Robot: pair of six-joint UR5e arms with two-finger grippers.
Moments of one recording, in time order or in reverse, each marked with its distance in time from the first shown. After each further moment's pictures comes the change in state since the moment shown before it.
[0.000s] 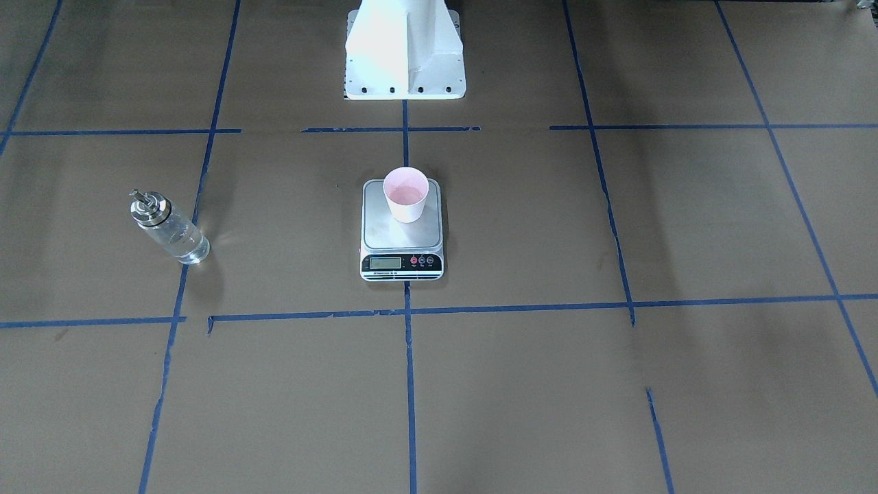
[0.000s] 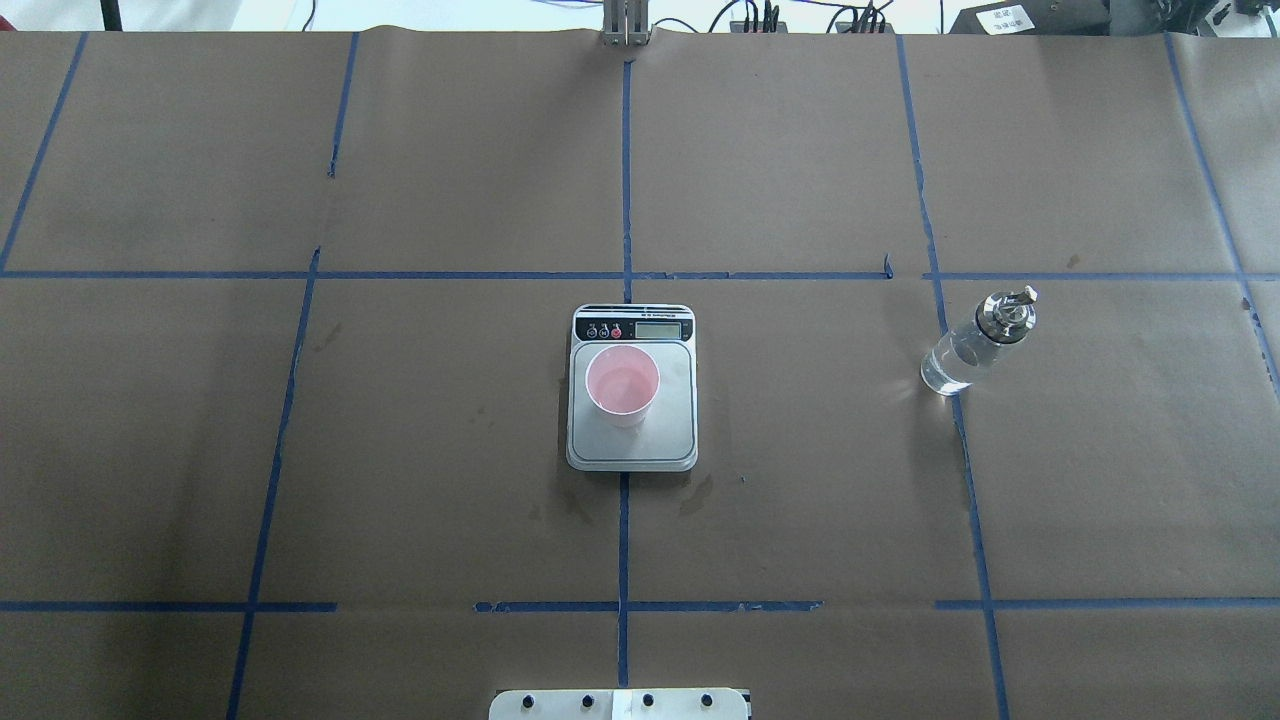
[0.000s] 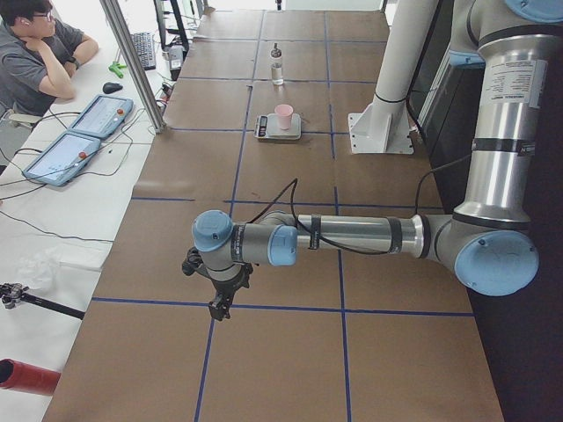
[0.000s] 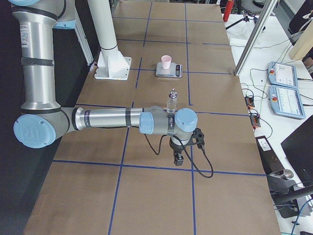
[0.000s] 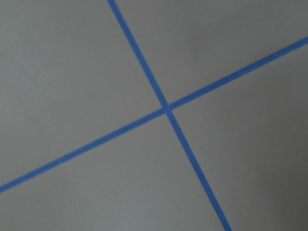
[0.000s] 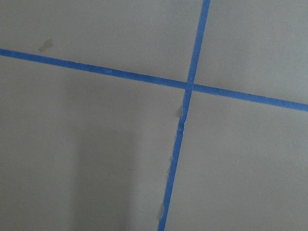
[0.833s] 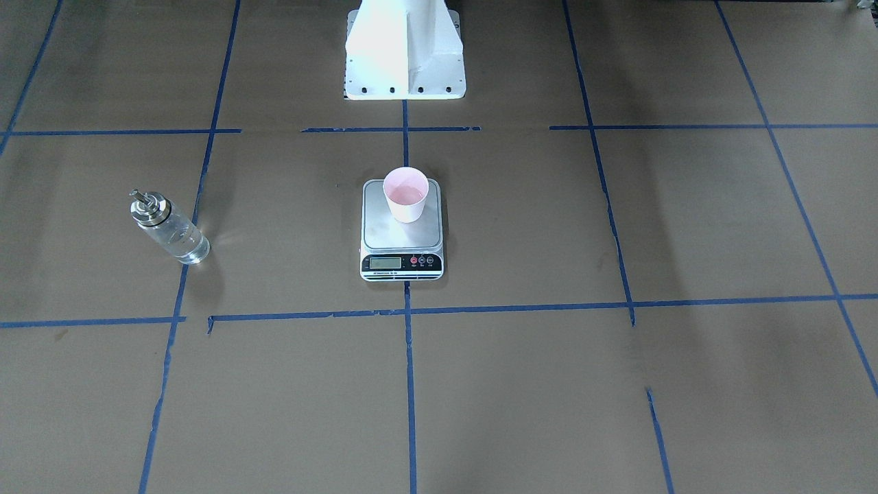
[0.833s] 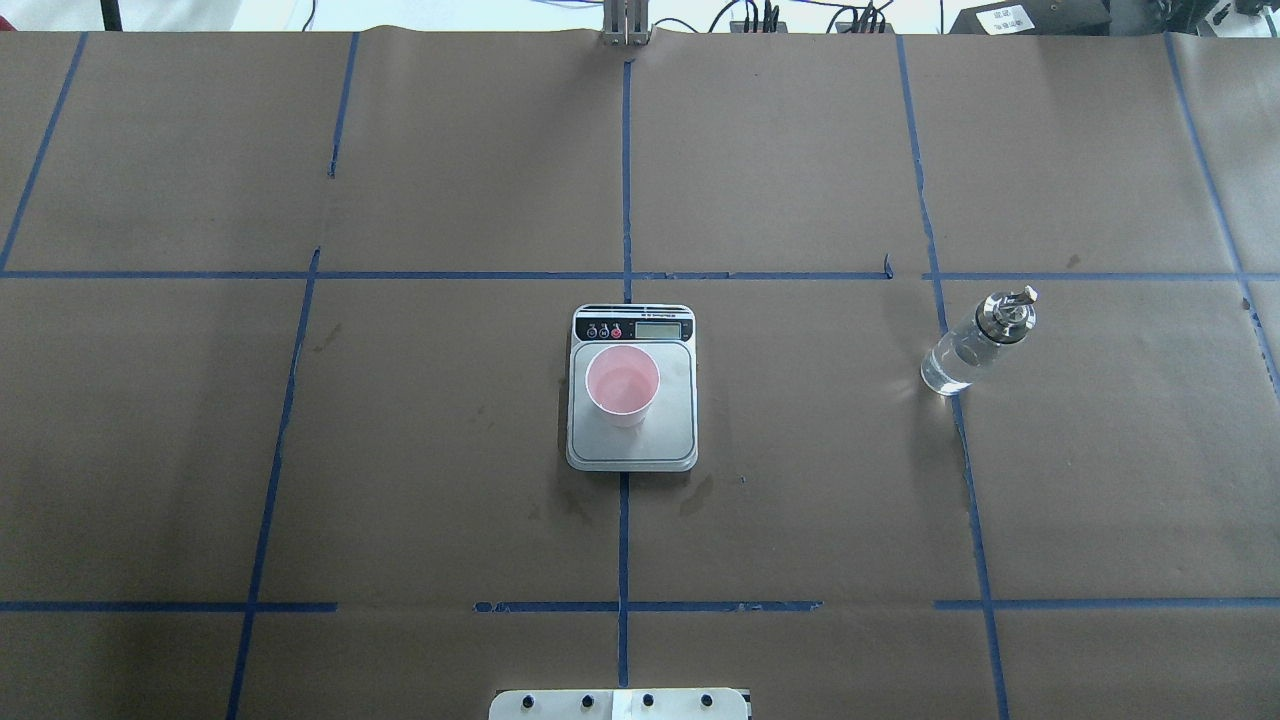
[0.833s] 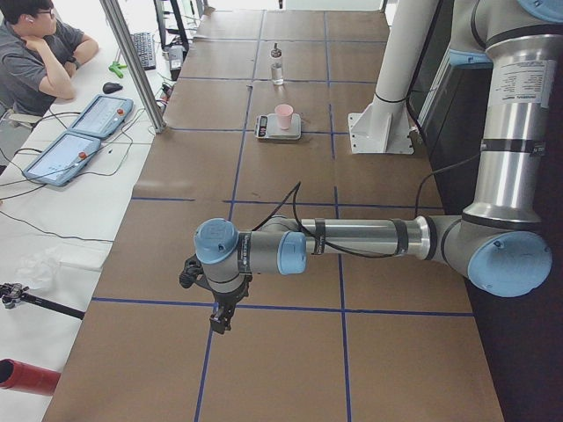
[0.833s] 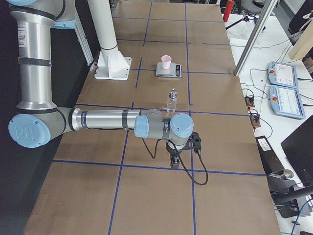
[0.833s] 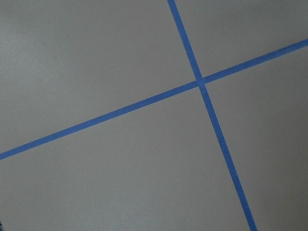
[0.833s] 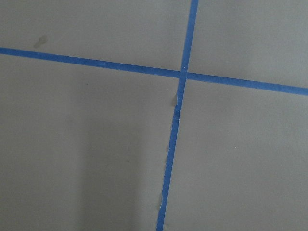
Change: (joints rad) left arm -0.067 0.008 -0.004 0.008 -0.003 0.001; right arm 0.029 -0.030 -0.001 0.002 0.028 -0.002
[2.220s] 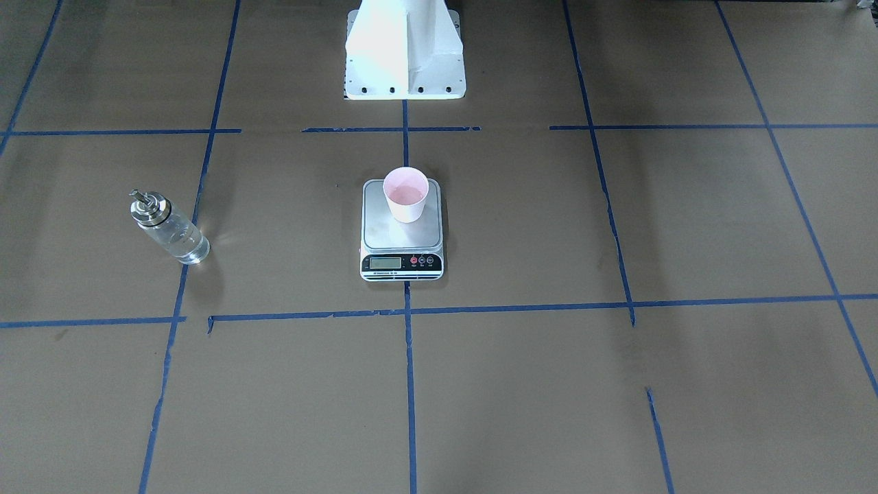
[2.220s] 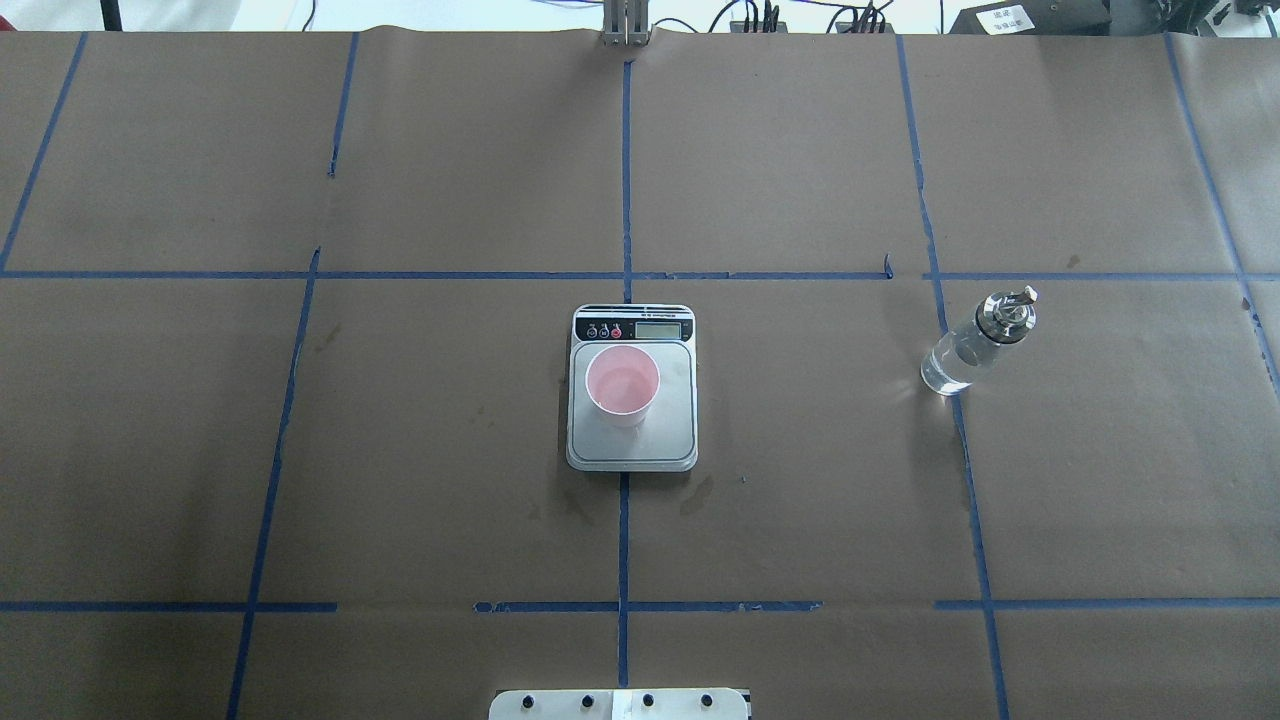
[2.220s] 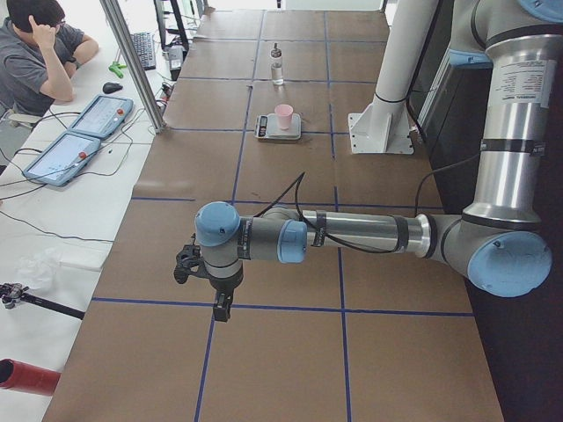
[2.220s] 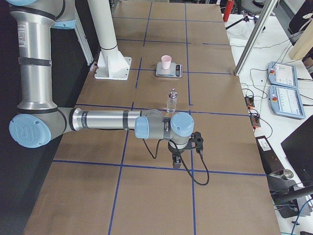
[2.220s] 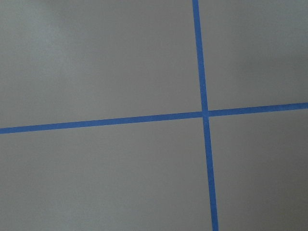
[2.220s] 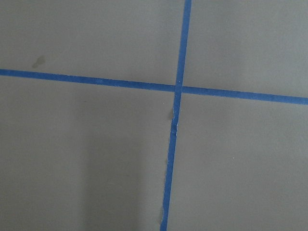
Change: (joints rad) left arm 0.000 -0.001 -0.058 -0.013 -0.005 -0.315; right arm 0.002 0.010 -0.009 0.053 -0.001 0.078
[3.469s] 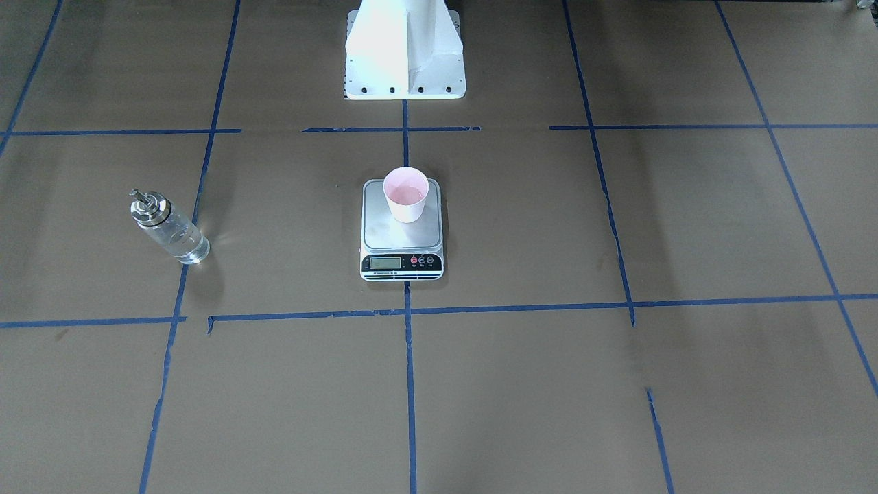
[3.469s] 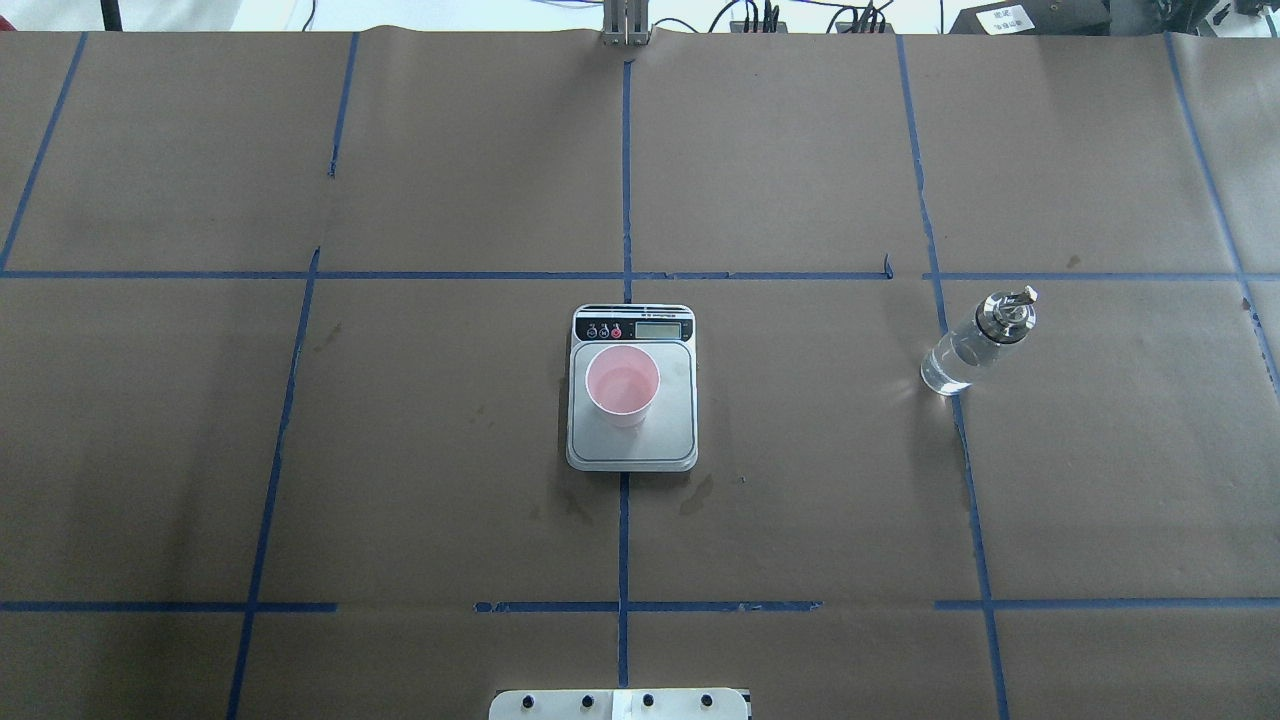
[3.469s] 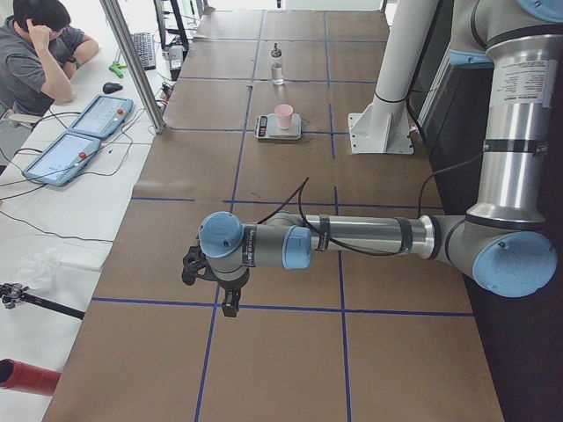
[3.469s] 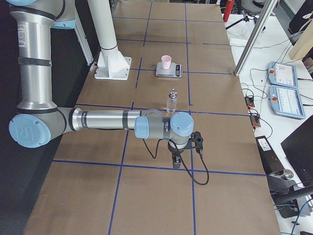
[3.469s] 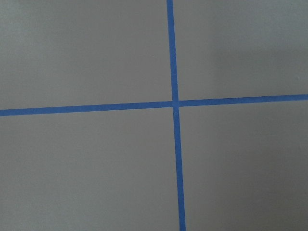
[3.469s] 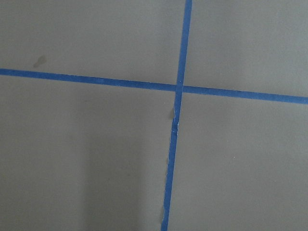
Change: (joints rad) left arm 0.002 0.022 0.014 0.002 -0.120 -0.030; right arm 0.000 -0.002 0.003 -0.001 0.002 0.000
